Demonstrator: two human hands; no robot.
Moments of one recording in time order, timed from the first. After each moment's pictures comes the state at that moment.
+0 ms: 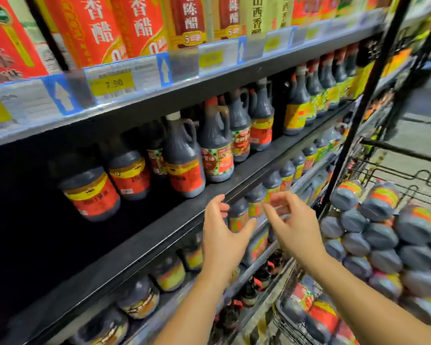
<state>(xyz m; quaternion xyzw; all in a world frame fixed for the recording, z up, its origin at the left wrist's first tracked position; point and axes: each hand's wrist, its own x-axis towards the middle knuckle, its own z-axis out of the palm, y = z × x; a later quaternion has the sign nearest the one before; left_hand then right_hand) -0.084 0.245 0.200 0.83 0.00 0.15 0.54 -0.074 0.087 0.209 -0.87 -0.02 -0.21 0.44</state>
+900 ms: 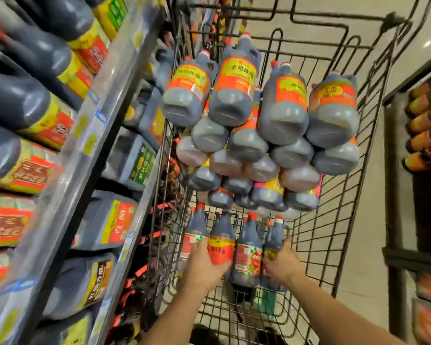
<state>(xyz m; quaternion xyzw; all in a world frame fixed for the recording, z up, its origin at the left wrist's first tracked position) -0.034 -0.040 -0.139 0.86 -0.03 -0.42 0.28 -0.140 -0.213 -0.169 -0.70 0.52 0.29 0.40</state>
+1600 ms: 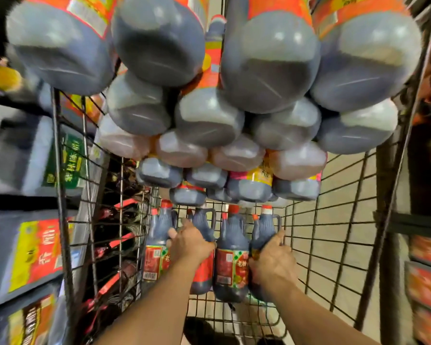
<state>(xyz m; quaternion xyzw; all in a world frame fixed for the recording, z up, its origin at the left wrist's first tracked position) 0.006 -0.109 -0.283 0.91 -0.05 -0.42 0.00 -0.131 -0.217 -0.261 -0.69 0.59 0.34 0.23</state>
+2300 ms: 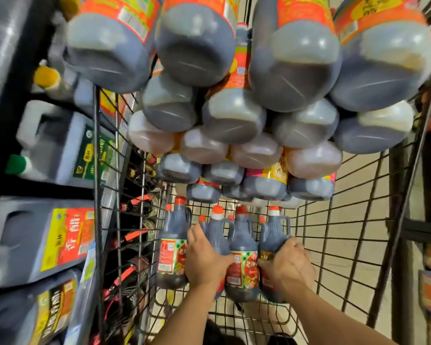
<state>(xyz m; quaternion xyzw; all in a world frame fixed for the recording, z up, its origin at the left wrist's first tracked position) -0.031 -0.079 -0.246 0.92 -0.03 -0.33 0.18 -0.140 -0.208 -0.252 -0.72 0.60 0.30 0.19</state>
